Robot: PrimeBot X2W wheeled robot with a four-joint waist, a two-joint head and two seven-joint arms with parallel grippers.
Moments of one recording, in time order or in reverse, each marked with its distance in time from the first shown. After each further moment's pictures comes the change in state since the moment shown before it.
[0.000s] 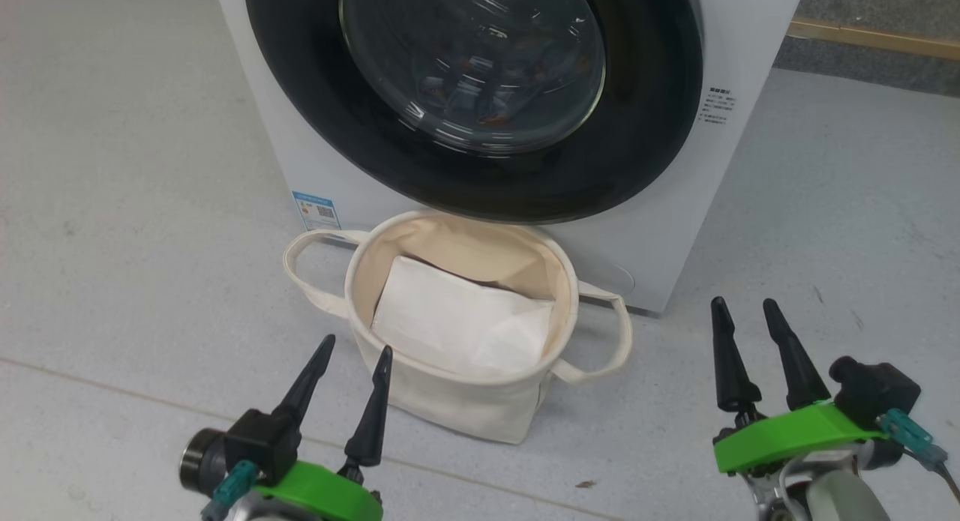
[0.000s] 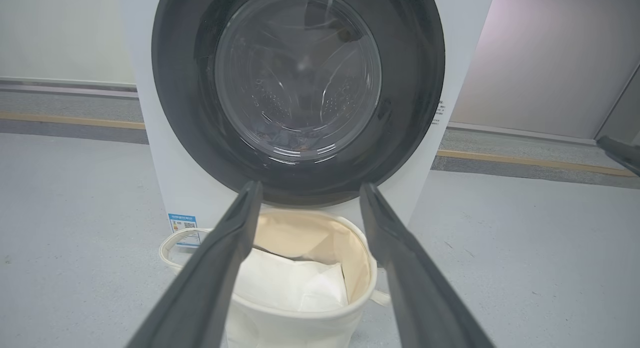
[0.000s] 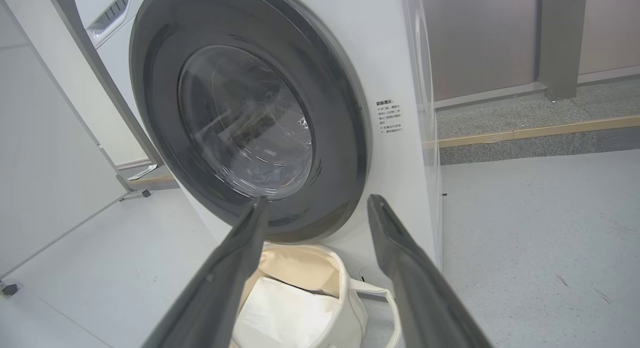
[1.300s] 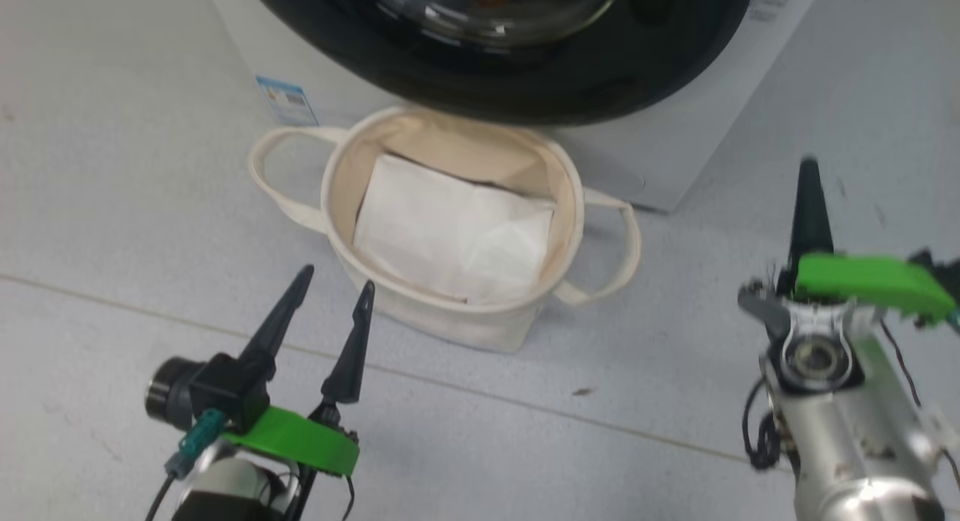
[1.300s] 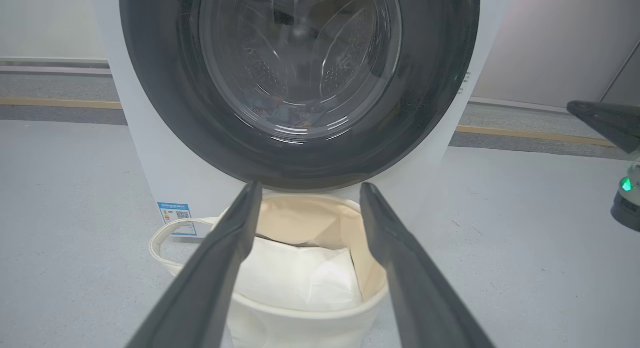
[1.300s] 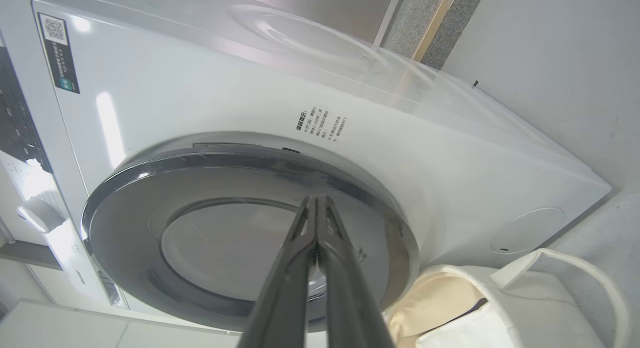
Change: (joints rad) left arm -0.094 0.049 0.017 -0.052 0.011 -0.036 0.000; right arm -0.322 -0.003 -0.022 0.157 0.941 0.000 -0.007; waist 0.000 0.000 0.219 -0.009
